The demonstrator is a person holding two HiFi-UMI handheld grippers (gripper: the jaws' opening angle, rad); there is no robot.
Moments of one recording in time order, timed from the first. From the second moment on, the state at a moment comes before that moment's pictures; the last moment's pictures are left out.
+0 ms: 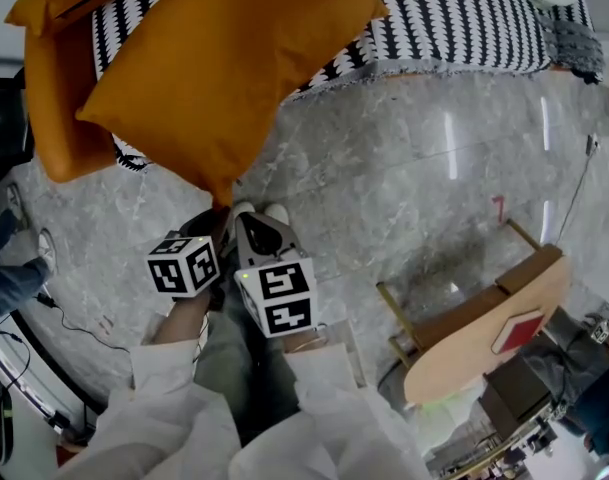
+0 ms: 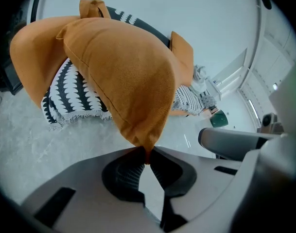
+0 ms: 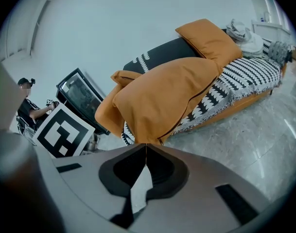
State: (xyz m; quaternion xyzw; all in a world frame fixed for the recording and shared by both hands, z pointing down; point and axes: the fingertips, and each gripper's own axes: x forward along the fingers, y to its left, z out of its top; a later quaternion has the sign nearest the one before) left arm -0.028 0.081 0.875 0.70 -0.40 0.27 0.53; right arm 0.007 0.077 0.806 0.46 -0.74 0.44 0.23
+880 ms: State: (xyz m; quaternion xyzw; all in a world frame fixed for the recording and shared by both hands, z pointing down) left arm -0.022 0.048 0.756 0.76 -0.37 0.24 0.48; right arm 0.034 0.042 0.710 0.50 -0.75 0.38 0.21
